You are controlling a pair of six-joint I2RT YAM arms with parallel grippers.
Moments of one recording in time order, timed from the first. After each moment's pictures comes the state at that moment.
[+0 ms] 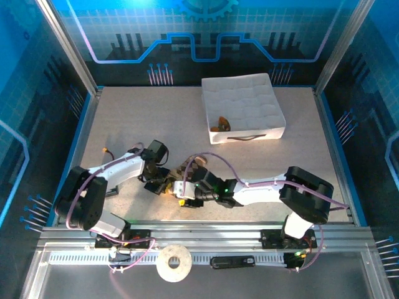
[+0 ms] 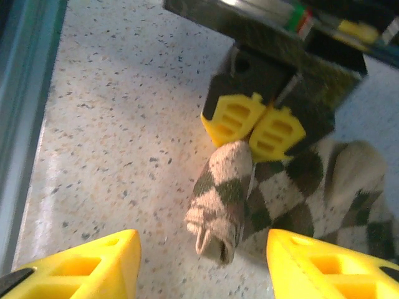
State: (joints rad) left arm -0.39 1.50 0.77 -0.77 0.29 -1.56; right arm 1.13 1.65 0.76 0.20 -0.07 -0.42
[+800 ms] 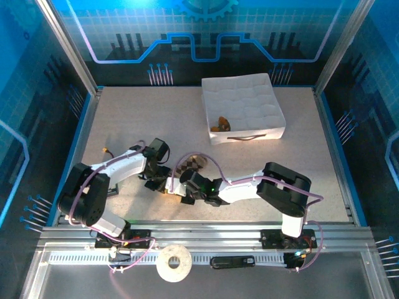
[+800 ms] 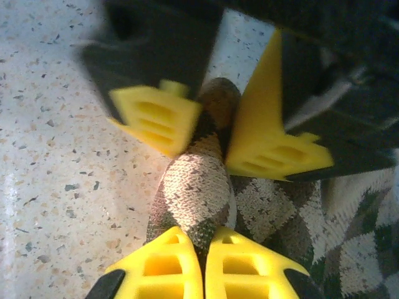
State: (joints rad) left arm -0.39 1.51 0.80 -0.79 0.29 -1.55; right arm 1.12 1.84 0.89 0.18 0.04 -0.32
